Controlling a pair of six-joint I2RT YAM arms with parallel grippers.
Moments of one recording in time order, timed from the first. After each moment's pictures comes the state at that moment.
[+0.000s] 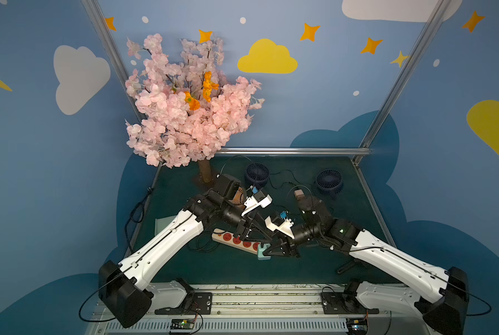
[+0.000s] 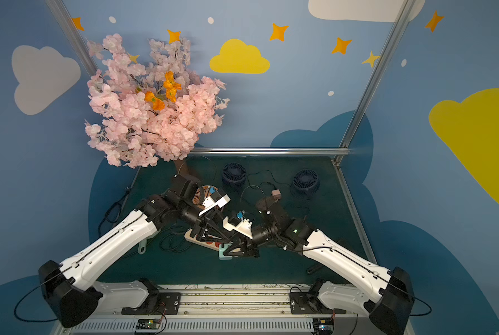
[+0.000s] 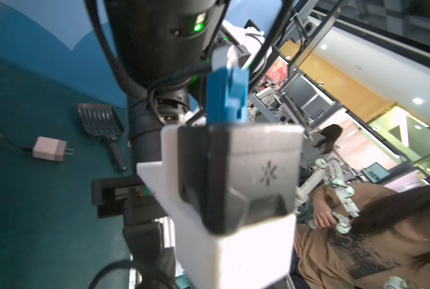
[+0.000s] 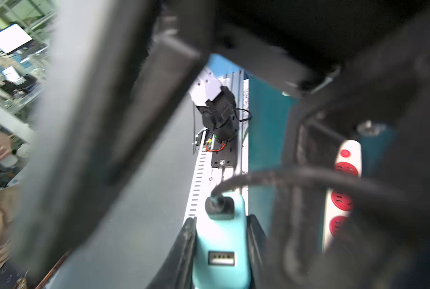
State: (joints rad) left arm -0.61 1.26 1.19 -0.70 1.27 0.09; right arm 0.91 1.13 0.95 -0.39 -0.88 -0.10
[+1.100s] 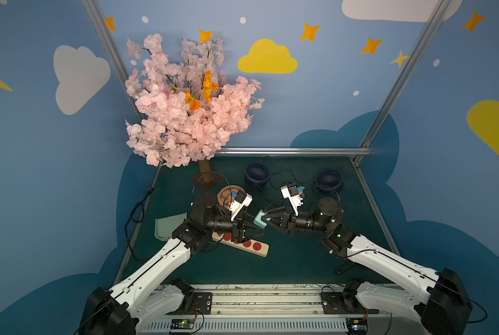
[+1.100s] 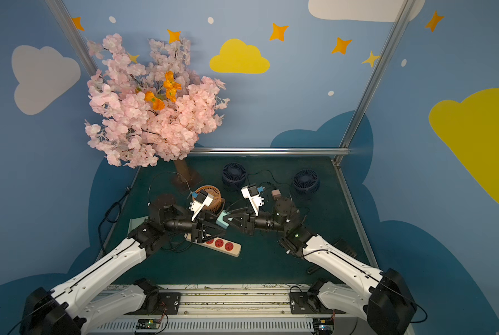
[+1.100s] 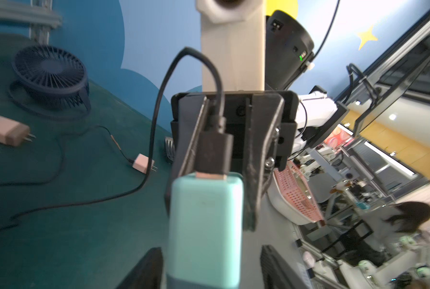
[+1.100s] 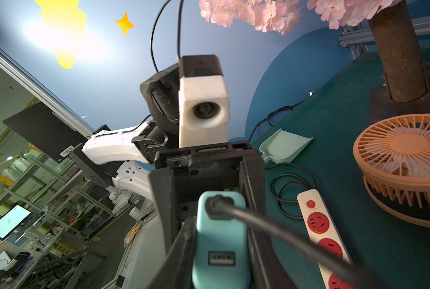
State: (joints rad) left arm -0.52 1.04 0.71 0.07 1.05 -0.41; right arm 0.80 1.11 0.72 0.40 -0.72 0.65
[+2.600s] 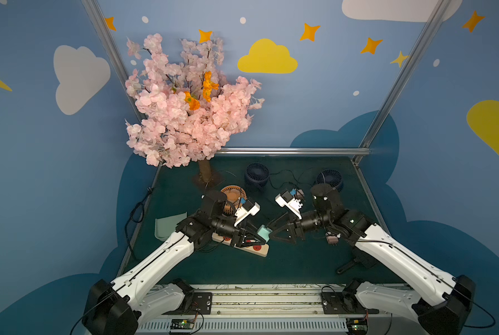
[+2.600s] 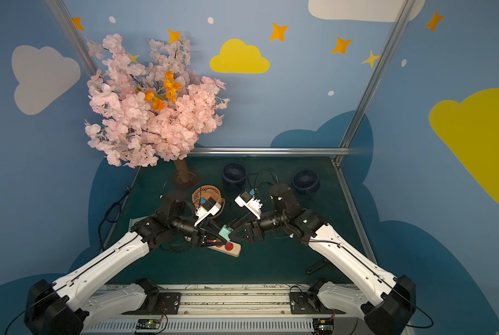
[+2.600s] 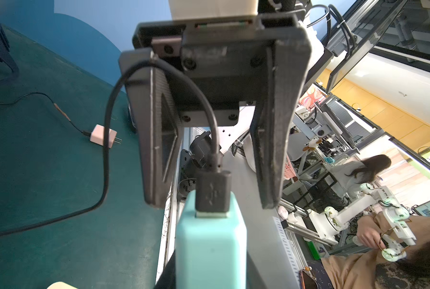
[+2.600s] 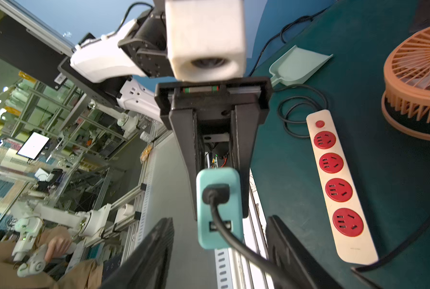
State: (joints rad) left arm -0.57 1.10 0.83 -0.28 1.20 -0.13; right arm 0.75 1.14 1.04 -0.50 -0.96 0.22
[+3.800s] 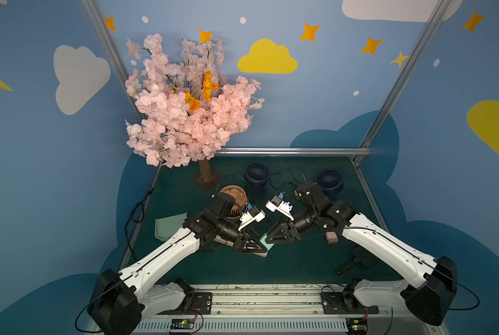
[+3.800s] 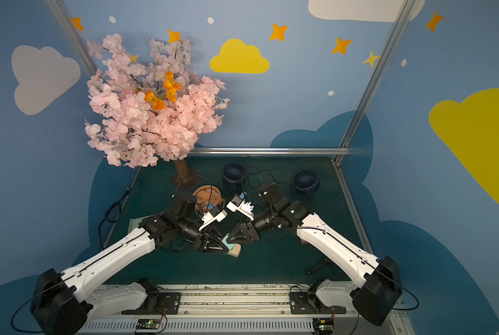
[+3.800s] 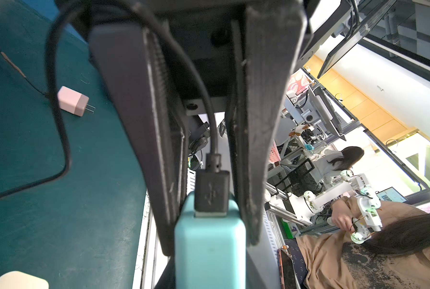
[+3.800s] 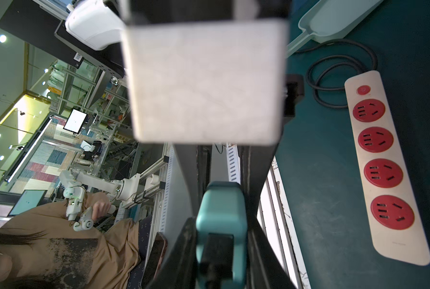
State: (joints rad) left arm -0.61 1.16 0.86 -0.43 1.23 -0.05; right arm 0.78 1.28 1.13 -0.66 -1.07 0.11
